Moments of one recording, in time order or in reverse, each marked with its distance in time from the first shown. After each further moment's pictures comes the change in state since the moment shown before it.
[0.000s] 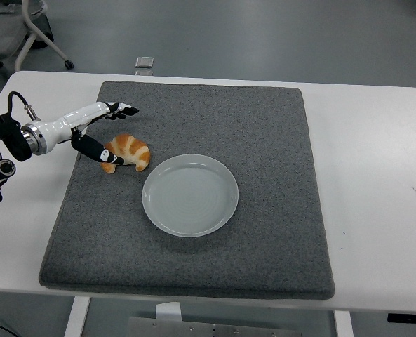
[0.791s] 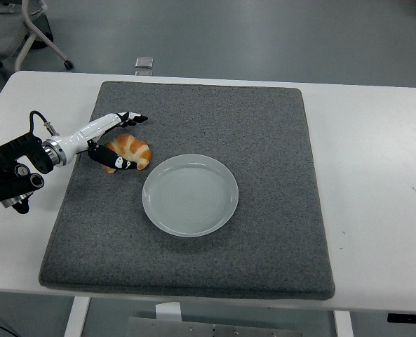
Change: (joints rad) left arm 0.080 -0.178 -0.011 0.243 -0.007 0.069 -0.130; right arm 0.000 0.000 0.000 0.000 -0.001 0.000 0.000
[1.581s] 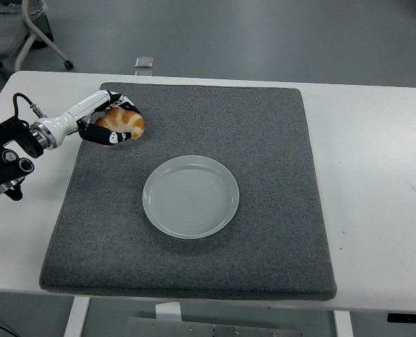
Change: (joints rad) left arm -0.006 0.041 -0.084 -0.006 -0.014 0.007 -0.046; right arm 0.000 0.000 0.000 0.000 0.001 0.000 0.000
